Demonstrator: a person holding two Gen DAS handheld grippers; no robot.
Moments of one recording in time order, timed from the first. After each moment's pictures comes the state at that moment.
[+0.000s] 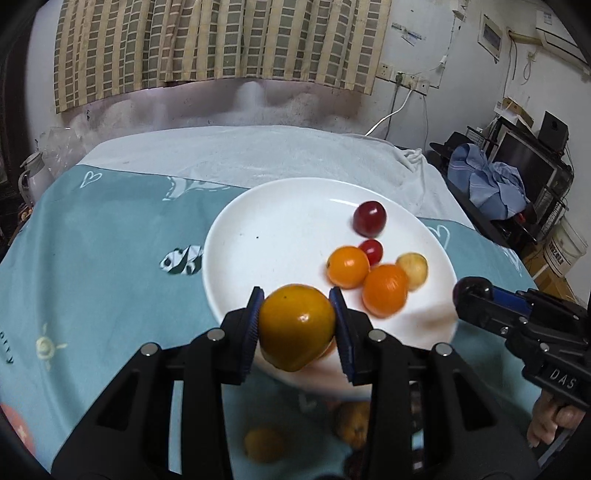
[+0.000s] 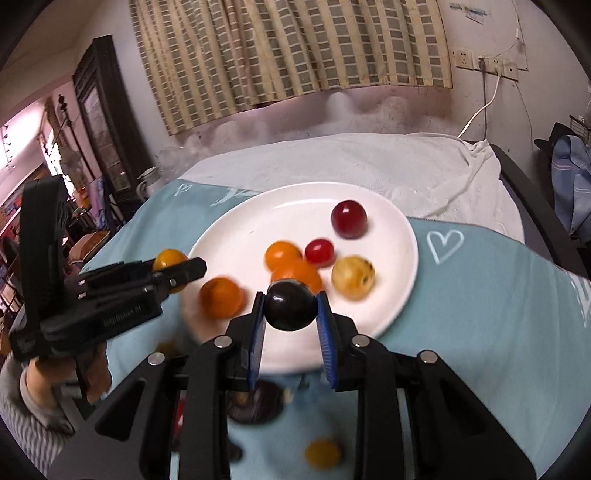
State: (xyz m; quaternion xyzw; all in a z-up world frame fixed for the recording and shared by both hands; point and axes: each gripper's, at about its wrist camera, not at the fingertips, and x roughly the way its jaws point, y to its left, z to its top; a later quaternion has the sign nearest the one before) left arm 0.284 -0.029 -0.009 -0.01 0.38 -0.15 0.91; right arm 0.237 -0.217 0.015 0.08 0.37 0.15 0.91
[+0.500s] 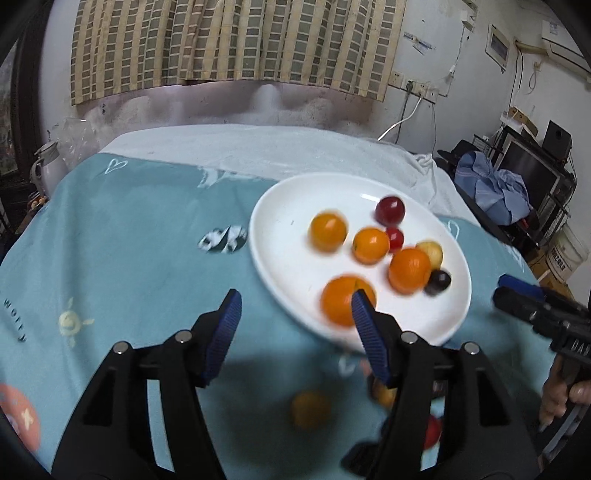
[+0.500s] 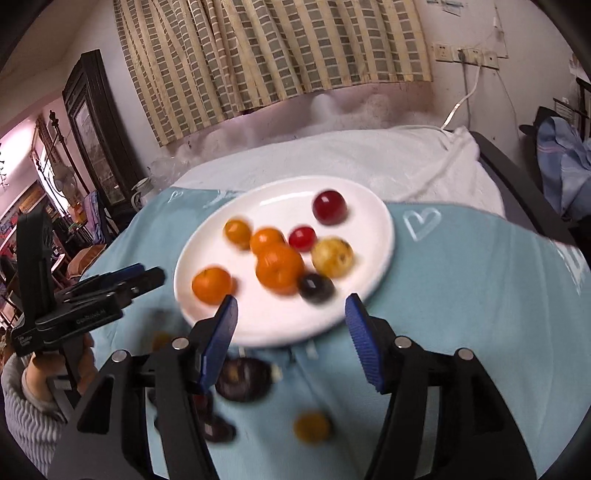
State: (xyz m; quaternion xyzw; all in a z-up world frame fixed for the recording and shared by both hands) left arm 0.246 0.017 -0.012 -0.02 0.37 -0.14 0.92; right arm 0.195 -0.244 0.011 0.11 0.36 0.13 0.92
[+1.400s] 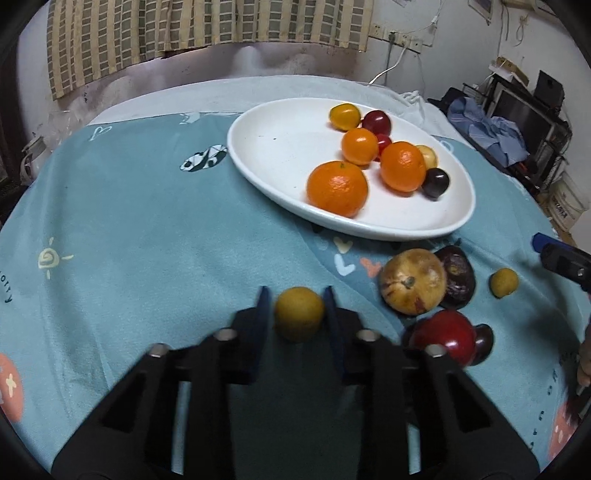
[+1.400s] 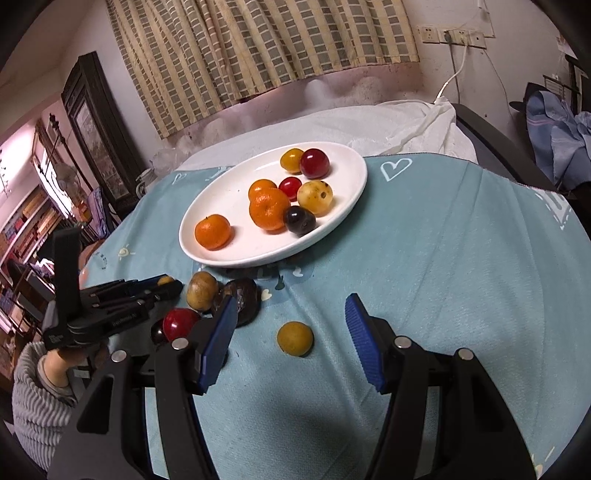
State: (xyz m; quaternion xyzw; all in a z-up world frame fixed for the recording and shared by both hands) left arm 0.217 0.005 -0.058 0.03 0.42 -0.17 0.89; right arm 0.150 -0.255 -0.010 0.12 0.38 0.14 0.91
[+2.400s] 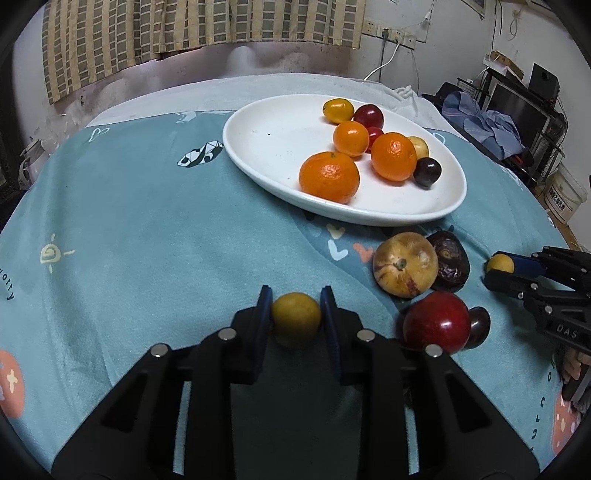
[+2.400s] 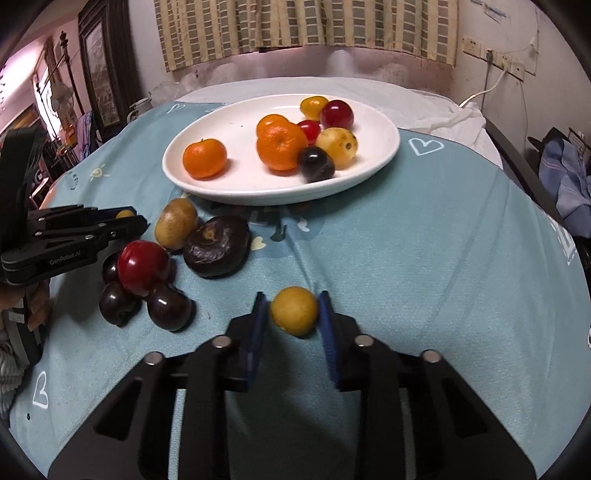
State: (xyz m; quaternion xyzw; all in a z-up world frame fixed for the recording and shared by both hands) left arm 0.208 0.003 -0.060 0.04 0.42 -0.17 0.89; right arm 0.160 -0.217 -0.045 -0.01 0.43 0.13 0.89
